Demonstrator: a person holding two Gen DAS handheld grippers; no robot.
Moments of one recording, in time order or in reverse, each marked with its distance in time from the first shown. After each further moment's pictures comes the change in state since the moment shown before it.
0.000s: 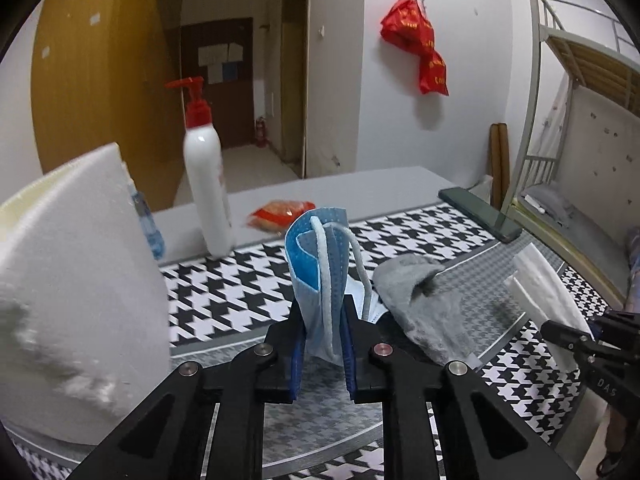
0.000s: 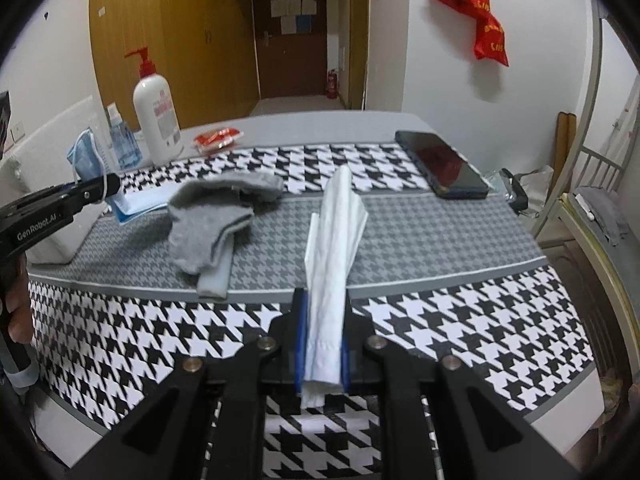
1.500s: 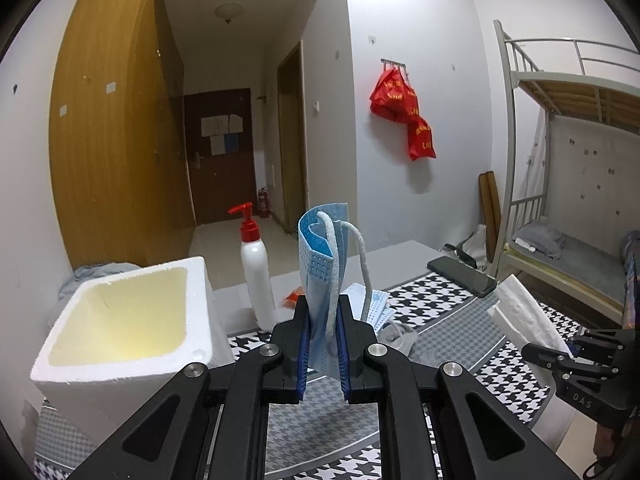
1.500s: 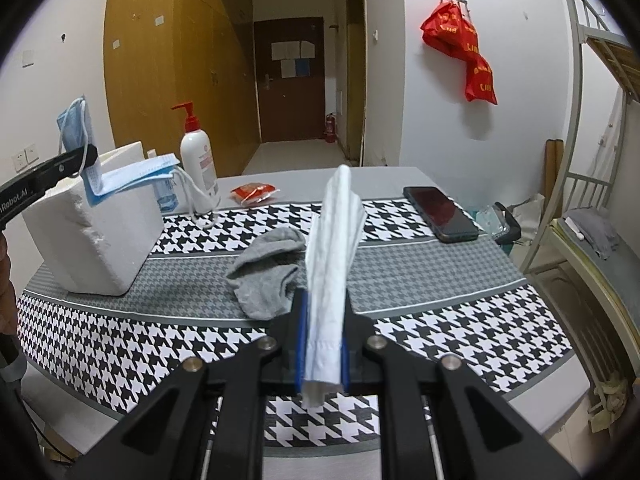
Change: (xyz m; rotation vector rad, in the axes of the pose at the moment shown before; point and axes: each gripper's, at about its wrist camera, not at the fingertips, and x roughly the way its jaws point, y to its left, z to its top) left arm -0.106 0.021 0.013 0.059 -0.259 0.010; right arm -0.078 0.043 -0.002 0.014 -0.163 -0.009
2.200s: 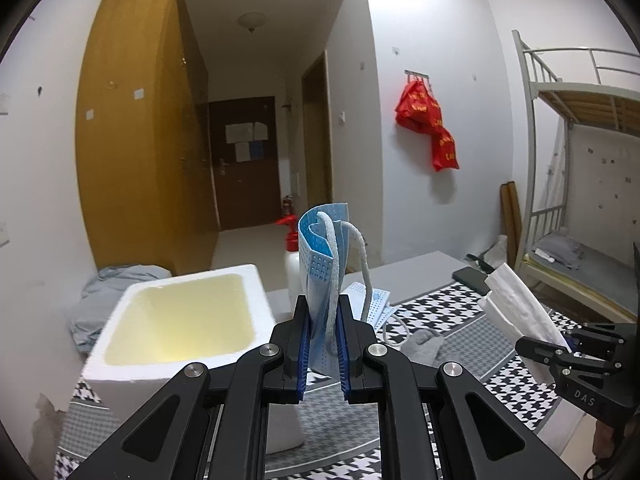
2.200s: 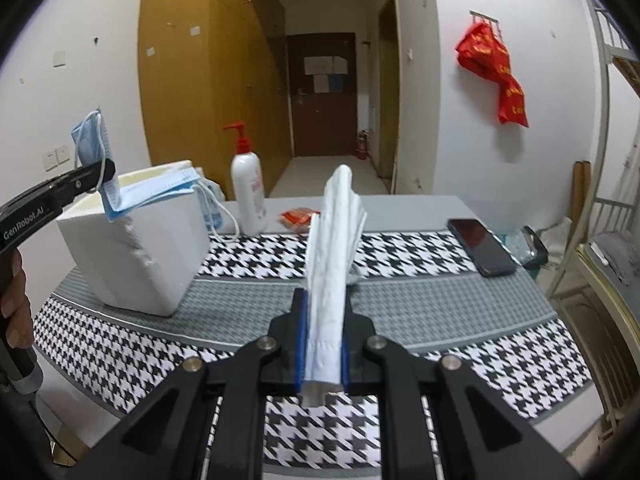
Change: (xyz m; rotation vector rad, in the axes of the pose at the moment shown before) left arm -0.030 0.019 0.006 -0.021 -0.031 0.095; right arm -0.008 0.044 0.027 -0.057 -0.064 0.126
